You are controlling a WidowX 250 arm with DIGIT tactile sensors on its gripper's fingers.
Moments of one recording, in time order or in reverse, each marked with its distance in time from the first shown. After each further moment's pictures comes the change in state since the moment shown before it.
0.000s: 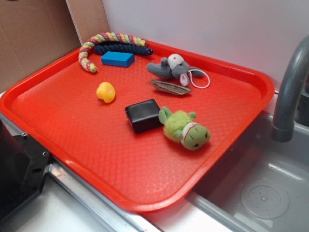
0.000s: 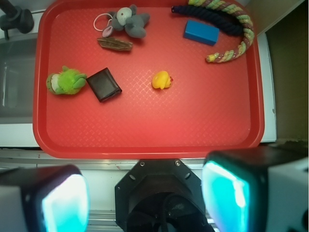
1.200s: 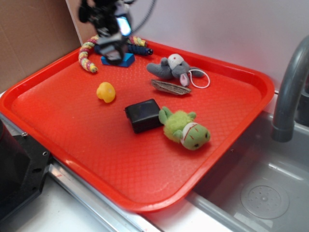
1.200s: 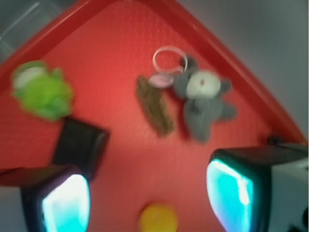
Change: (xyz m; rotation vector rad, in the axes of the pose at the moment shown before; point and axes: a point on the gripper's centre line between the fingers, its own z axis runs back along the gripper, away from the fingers) arm 0.124 -0.012 -0.145 -0.044 -0.099 -0.872
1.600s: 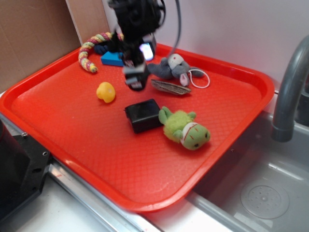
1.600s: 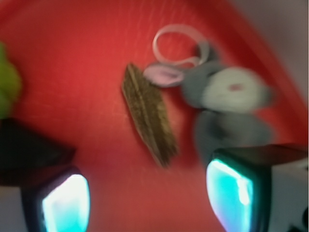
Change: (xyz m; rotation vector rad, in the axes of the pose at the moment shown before) arm 0.009 0.004 -0.059 0.001 0.092 -0.090
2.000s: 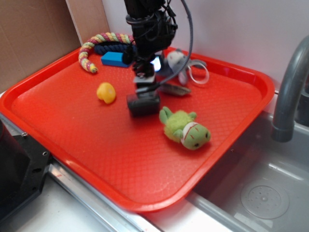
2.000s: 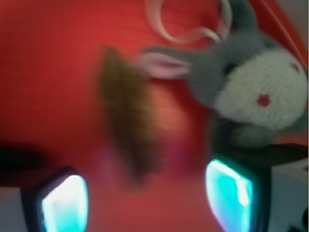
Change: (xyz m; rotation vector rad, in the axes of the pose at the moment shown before) arm 0.016 0.012 -0.027 0.009 0.001 -0.008
